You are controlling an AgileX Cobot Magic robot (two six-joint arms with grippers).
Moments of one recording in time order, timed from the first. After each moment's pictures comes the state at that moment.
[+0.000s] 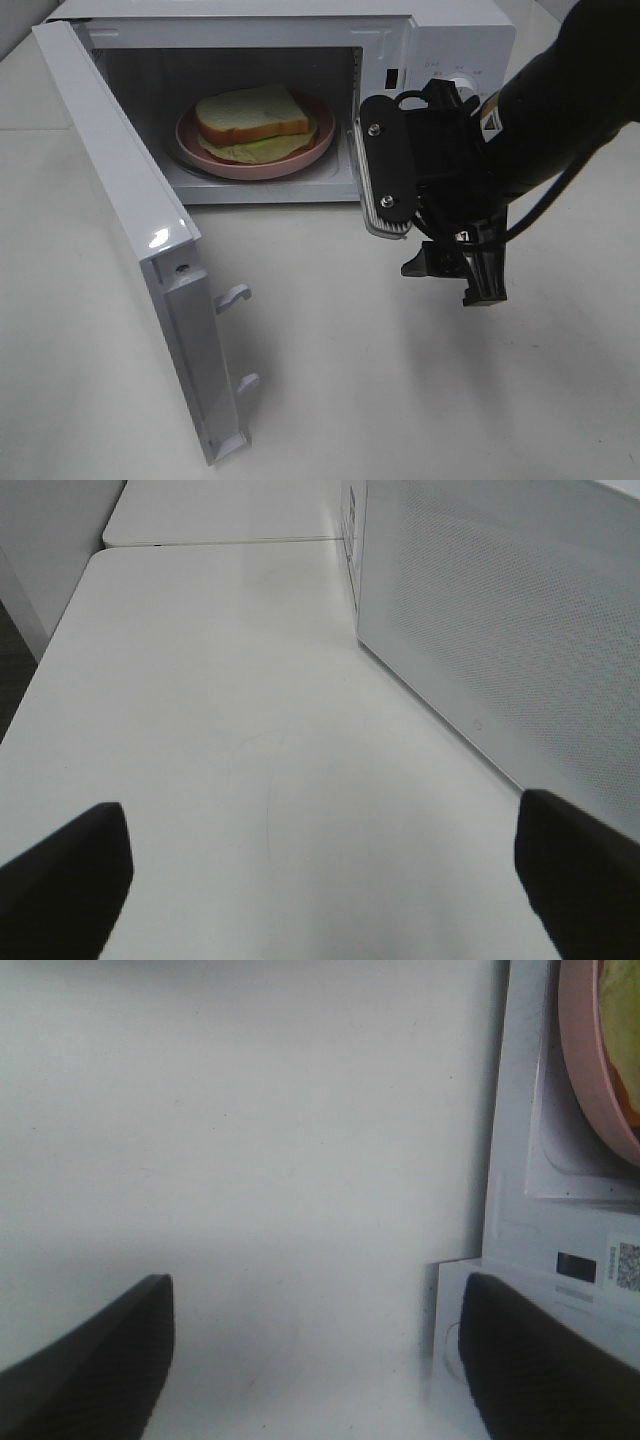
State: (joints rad) left arm 0.02 0.00 -0.50 -0.10 1.04 0.09; right arm 0.62 1.50 -0.91 -0.07 0.46 -1.02
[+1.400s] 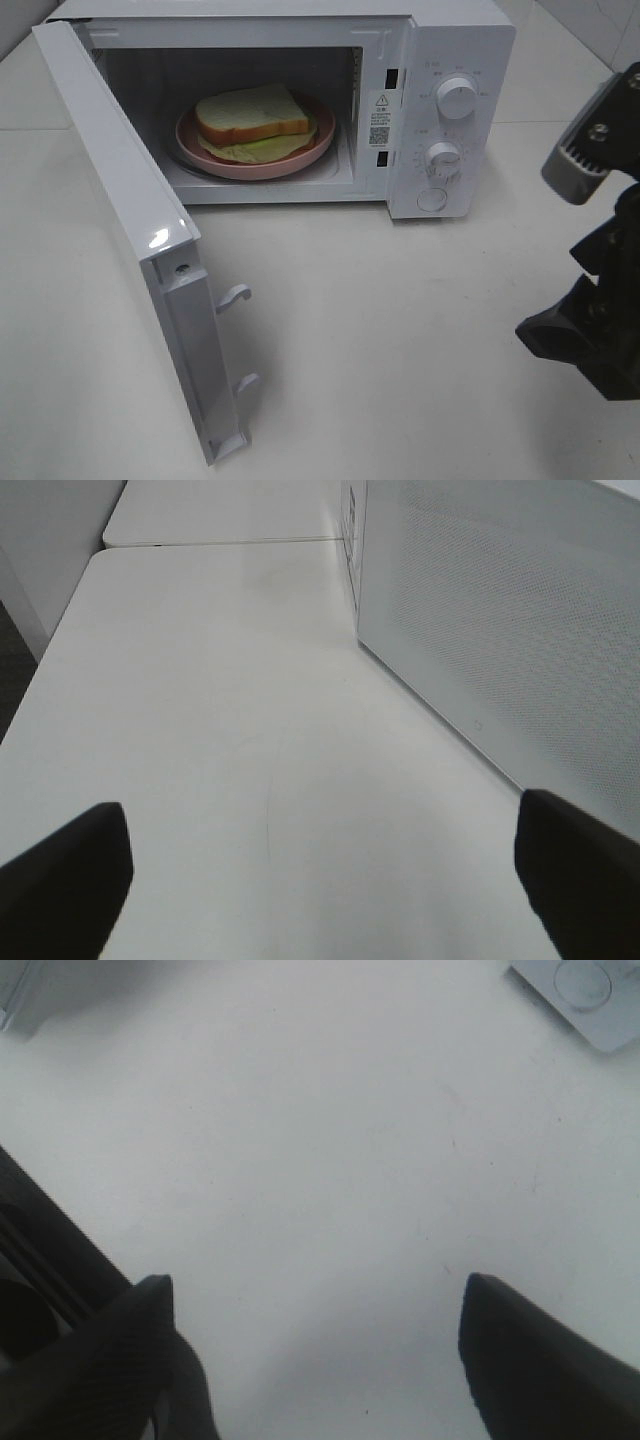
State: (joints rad) left arm 0.02 0.00 -0.50 -0.10 1.04 0.09; right arm 0.62 0.96 -0.64 -0.07 0.71 -0.15
